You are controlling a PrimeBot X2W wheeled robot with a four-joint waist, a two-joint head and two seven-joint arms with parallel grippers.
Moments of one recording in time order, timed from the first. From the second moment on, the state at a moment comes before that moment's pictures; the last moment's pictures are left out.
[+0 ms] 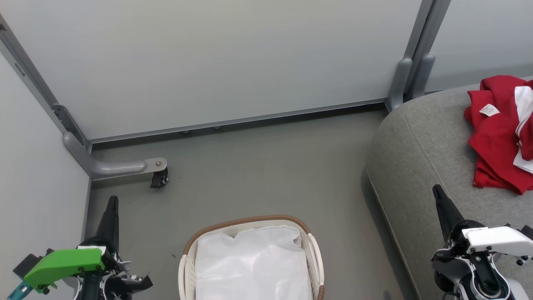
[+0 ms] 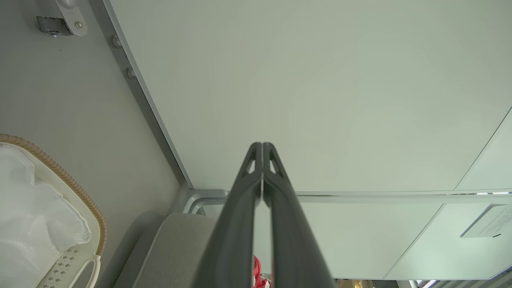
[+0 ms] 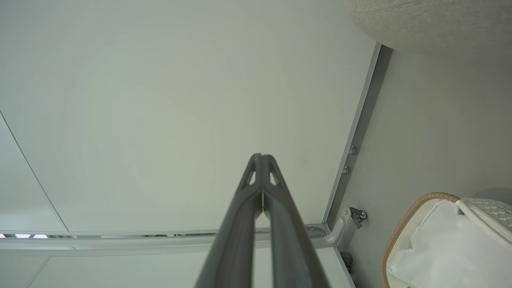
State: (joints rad) left arm -0.10 0.05 0.11 0.25 -1.58 -0.13 0.11; right arm -0.11 -0.05 -0.11 0.25 1.58 0.13 0.11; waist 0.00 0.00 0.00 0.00
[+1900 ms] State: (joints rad) left arm -0.10 0.05 0.11 0.25 -1.61 -0.13 0.11; right arm -0.11 -0.05 -0.11 0.25 1.61 0.13 0.11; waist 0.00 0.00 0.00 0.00
